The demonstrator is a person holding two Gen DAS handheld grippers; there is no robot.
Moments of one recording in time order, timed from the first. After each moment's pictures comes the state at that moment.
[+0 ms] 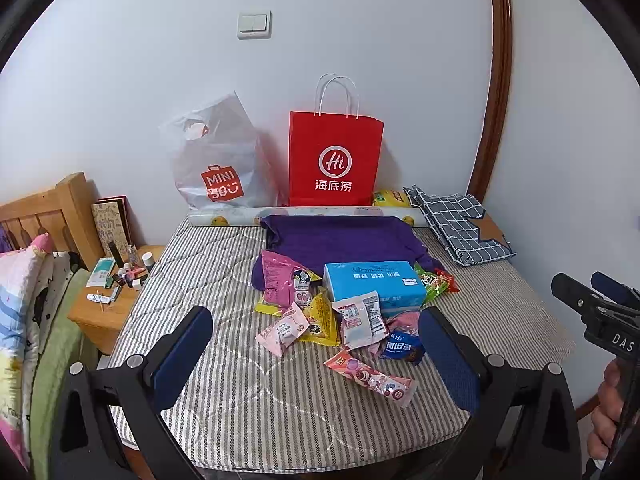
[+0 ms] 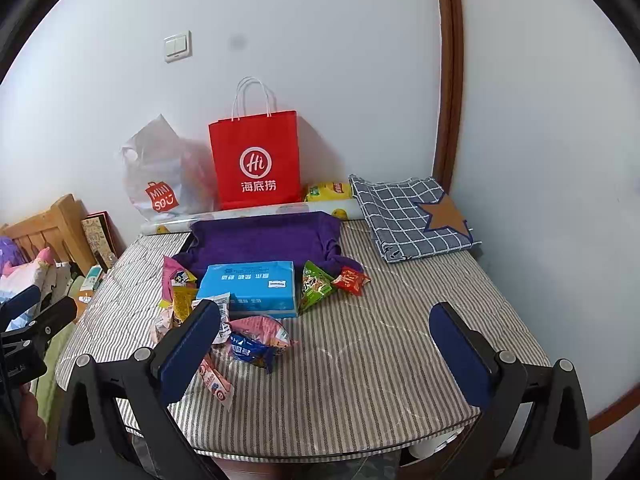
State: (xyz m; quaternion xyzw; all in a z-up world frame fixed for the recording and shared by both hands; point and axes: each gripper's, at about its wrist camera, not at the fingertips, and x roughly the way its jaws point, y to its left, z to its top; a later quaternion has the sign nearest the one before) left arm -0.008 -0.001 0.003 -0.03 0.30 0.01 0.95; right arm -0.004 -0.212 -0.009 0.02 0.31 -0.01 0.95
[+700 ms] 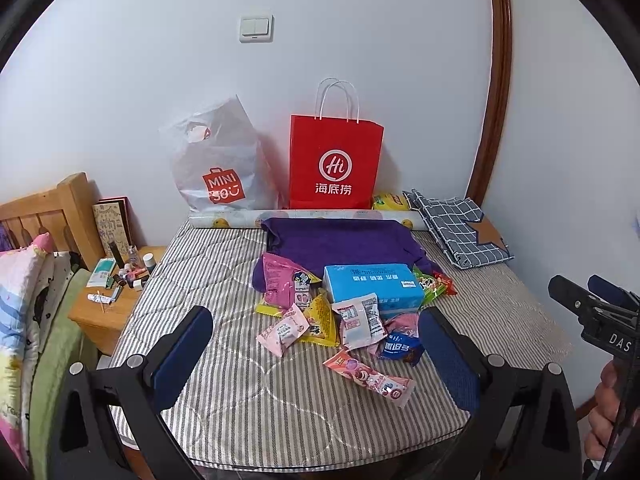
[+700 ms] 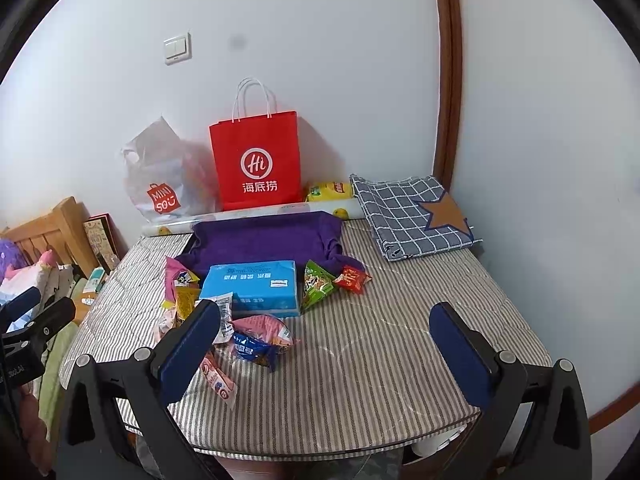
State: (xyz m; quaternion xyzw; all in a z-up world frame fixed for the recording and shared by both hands) left arm -0.013 0.000 0.006 -0.04 0.30 0.01 0.95; right arm -0.009 -0.211 -0.007 0.03 0.30 -0.01 0.95
